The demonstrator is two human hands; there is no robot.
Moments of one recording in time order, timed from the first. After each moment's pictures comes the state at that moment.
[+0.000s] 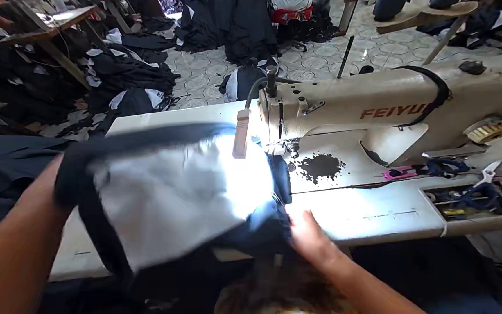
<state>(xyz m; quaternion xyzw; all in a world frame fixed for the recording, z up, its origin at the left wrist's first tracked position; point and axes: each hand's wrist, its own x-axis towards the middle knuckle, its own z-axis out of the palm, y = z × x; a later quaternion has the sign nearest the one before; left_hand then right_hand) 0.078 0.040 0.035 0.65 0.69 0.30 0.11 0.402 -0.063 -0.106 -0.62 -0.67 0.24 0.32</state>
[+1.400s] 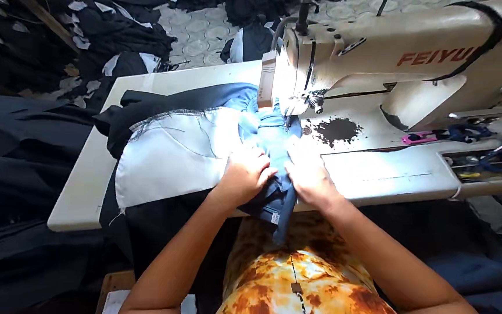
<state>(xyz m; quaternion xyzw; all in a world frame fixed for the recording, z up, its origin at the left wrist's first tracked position) 0.198 0.026 -0.107 0.93 0.30 0.21 0.08 0.395 -0.035 -0.132 -0.63 -0.73 0.06 0.26</state>
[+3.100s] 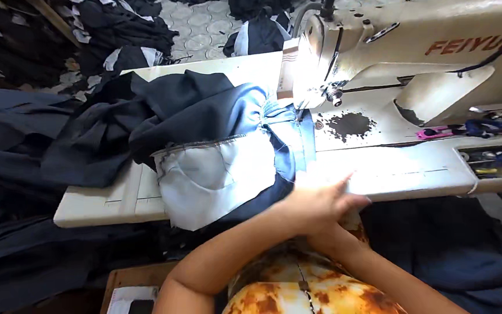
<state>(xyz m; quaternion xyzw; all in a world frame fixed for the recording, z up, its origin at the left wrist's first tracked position) 0.264 -0.041 -0.078 0.92 0.26 0.09 0.29 0.367 -0.126 -0.161 -0.54 -0.78 0.19 0.24</state>
